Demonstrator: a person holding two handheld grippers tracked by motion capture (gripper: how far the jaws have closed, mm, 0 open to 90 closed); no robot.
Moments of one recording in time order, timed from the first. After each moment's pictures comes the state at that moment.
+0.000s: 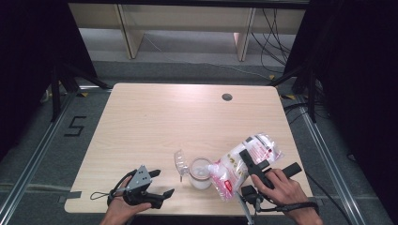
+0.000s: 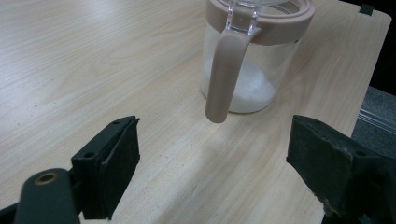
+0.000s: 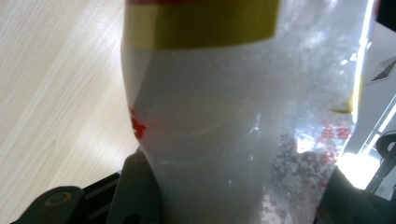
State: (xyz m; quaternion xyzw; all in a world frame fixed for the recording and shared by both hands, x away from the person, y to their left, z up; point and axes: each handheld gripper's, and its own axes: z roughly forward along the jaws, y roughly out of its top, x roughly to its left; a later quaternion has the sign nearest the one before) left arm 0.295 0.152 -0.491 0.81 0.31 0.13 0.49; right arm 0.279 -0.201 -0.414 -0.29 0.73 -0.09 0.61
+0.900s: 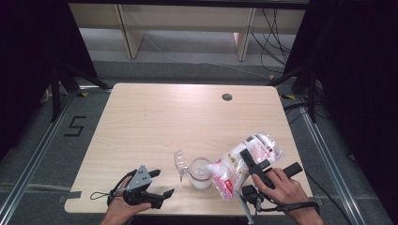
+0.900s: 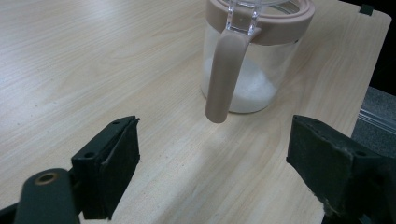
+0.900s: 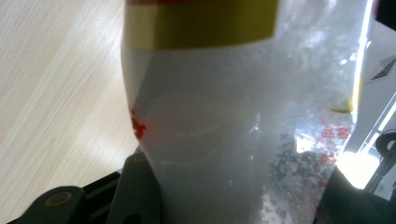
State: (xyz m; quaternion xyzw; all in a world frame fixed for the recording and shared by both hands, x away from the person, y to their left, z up) left arm 0.295 0.152 -0.491 0.81 0.31 0.13 0.49; right arm 0.279 -0.202 -0.412 -0.29 0.73 -0.09 0.61
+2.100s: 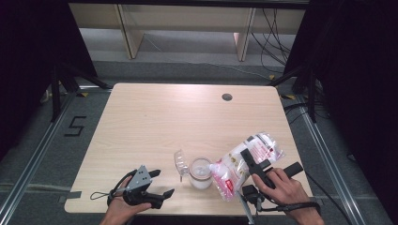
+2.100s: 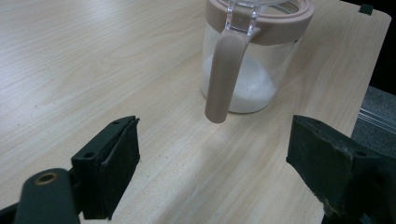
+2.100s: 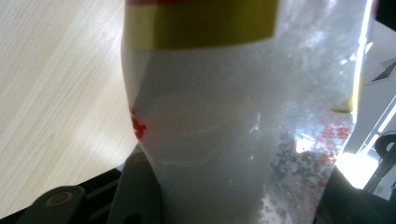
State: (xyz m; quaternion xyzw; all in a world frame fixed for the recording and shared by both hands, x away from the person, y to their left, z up) left arm 0.295 0.153 -0.490 0.81 0.30 0.13 0.48; right arm 0.278 -0.203 -0.411 -0.30 0.73 -0.10 0.61
